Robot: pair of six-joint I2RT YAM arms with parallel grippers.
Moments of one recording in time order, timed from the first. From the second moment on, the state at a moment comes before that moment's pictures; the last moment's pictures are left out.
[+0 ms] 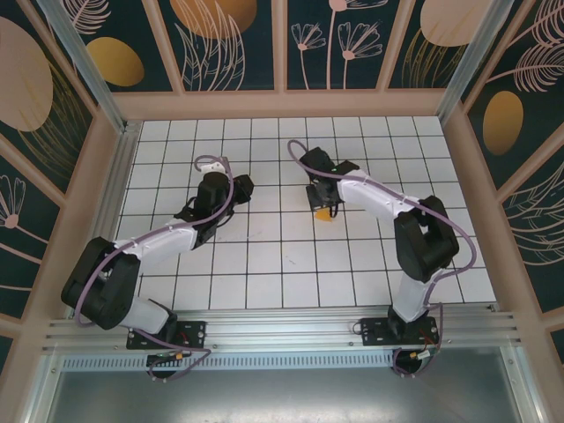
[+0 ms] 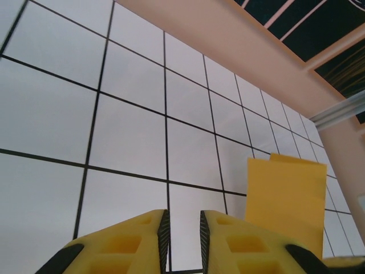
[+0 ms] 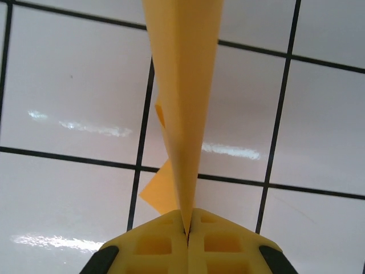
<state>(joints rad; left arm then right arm) -0.52 1.45 0.72 0.32 -0.09 -0.79 0.64 1.80 1.33 -0.77 0.28 0.33</state>
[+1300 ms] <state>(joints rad) -0.52 1.19 0.61 0.24 -0.35 -0.82 0.89 2.05 1.50 -0.89 0.31 0.40</state>
